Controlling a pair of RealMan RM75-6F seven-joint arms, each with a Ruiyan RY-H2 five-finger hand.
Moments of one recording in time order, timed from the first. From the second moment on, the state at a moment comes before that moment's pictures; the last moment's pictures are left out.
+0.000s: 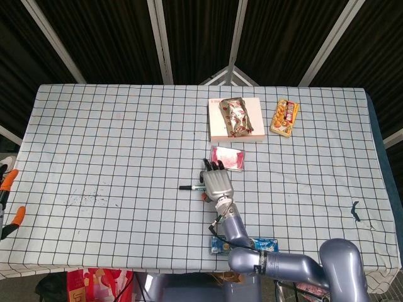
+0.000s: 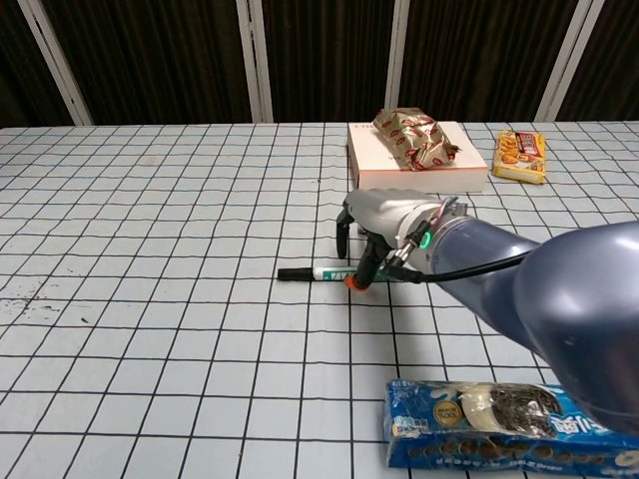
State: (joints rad) left arm -0.03 -1.06 -0.08 -1.74 1.56 1.63 0.26; right arm 0.92 -1.92 0.38 -1.42 -0.54 1.08 -0.88
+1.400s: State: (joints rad) left arm -0.03 -1.06 -0.08 -1.80 1.56 1.63 0.36; right arm 0.93 -1.92 0.32 -1.32 -0.56 1.03 -0.75
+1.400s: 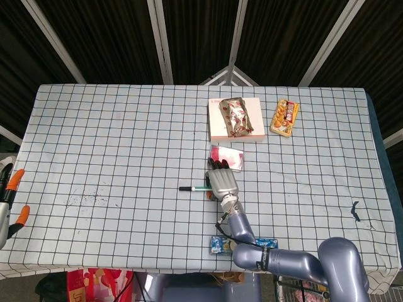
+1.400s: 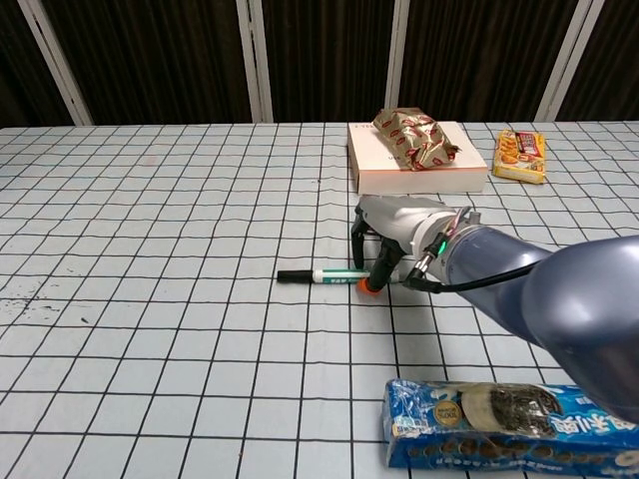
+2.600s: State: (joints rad) left arm -0.03 -1.07 -0.08 -1.81 1.58 1.64 0.39; right arm 0.94 -1.92 0.29 -1.30 -0.63 1.02 -0.71
